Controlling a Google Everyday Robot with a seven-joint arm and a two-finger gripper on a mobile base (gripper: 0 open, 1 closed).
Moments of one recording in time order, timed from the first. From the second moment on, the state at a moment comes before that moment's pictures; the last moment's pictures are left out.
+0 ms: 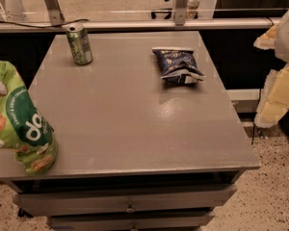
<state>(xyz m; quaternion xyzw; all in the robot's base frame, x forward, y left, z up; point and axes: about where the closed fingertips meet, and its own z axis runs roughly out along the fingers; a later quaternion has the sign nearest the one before) 0.438 -0.216 0.977 -0.60 0.78 -0.04 0.16</state>
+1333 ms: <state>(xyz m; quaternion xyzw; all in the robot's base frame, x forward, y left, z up) 0.517 -0.181 0.948 -0.57 0.79 0.00 0.24</state>
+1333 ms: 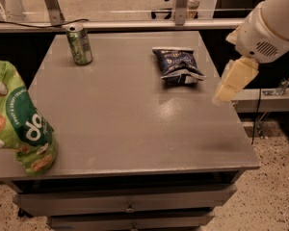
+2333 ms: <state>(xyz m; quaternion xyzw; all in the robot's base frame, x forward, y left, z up) 0.591 -0.129 0.892 -0.53 0.79 0.06 0.30</state>
